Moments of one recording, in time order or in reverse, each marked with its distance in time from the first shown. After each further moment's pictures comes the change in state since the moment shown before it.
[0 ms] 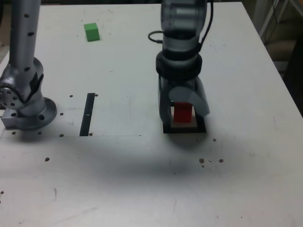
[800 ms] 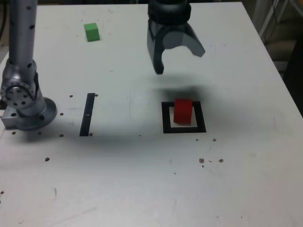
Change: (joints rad) arm 0.350 -0.008 -0.201 0.254 0.021 0.175
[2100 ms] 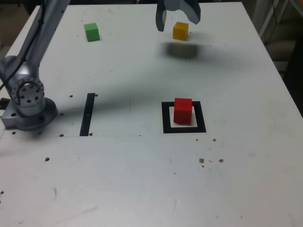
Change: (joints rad) arm 0.410 0.365 -0.611 0.217 0.122 0.775
